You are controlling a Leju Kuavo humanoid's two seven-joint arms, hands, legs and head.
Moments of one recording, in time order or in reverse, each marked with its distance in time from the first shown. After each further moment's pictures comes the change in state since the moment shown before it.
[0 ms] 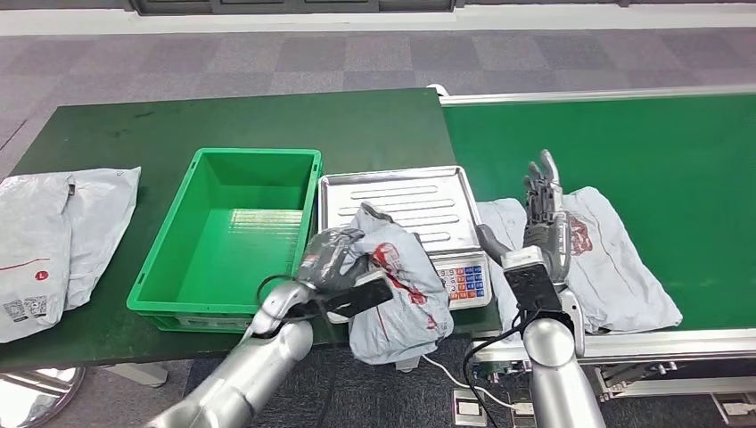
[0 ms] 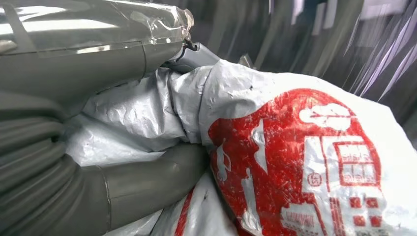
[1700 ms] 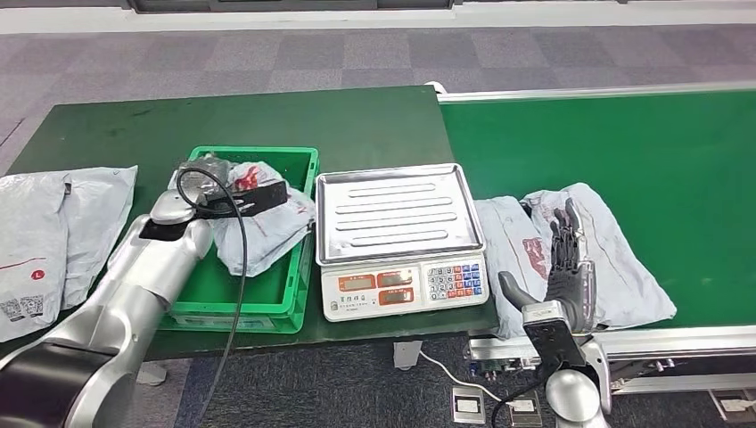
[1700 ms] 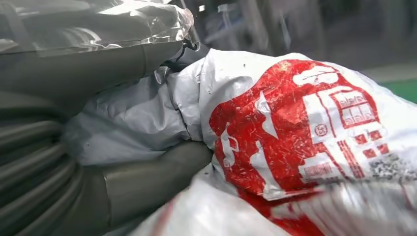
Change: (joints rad) left arm -0.440 0.284 0.170 0.273 -0.611 -0.619 0.606; right arm 0.199 -0.056 0.000 -0.131 0.028 -0.027 0.008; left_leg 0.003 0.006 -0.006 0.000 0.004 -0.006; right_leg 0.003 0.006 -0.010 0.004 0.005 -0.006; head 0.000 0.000
